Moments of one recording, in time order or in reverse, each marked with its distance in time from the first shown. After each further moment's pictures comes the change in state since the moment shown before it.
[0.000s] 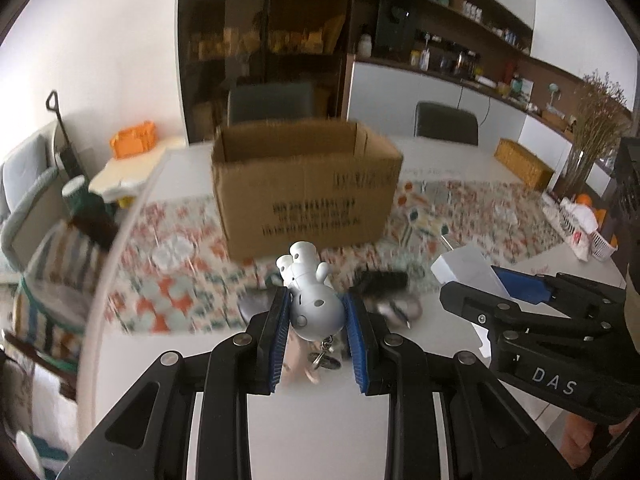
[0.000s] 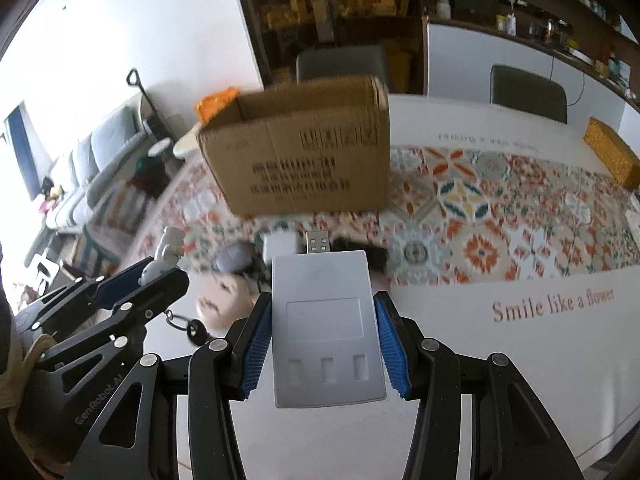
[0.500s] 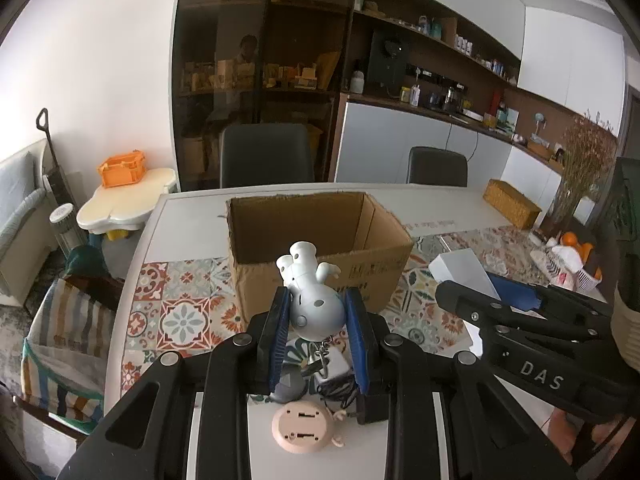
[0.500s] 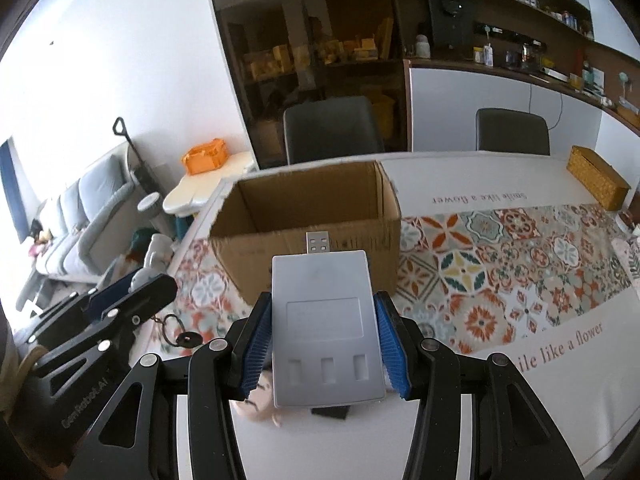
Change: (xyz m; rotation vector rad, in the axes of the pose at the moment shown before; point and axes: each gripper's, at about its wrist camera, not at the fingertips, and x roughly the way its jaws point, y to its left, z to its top) left arm -0.008 0.043 0.074 -0.012 -0.090 -0.074; right arm -0.018 0.033 0.075 0.061 -0.146 -0.055
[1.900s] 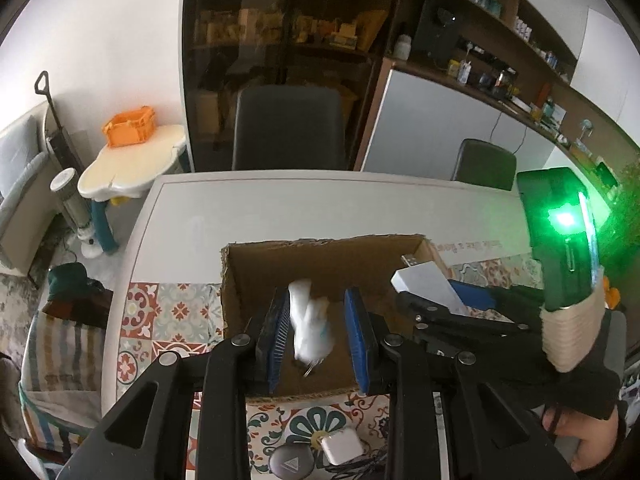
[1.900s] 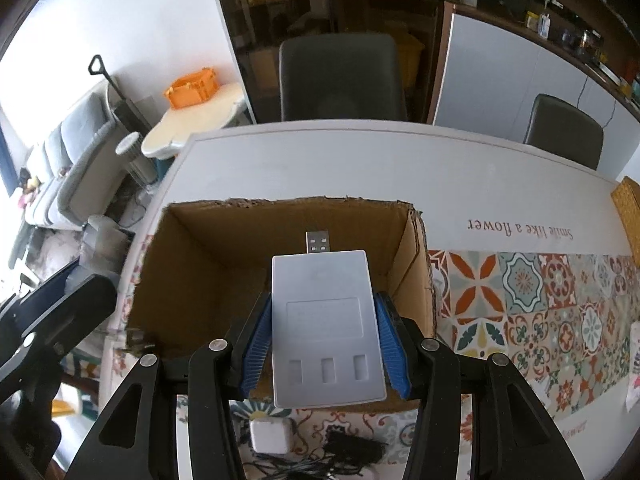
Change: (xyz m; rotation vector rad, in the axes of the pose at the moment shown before) left arm 0.135 0.029 0.112 -0.104 0.202 0.074; right arm 0.175 -0.013 0.132 -0.092 0.331 -0.019
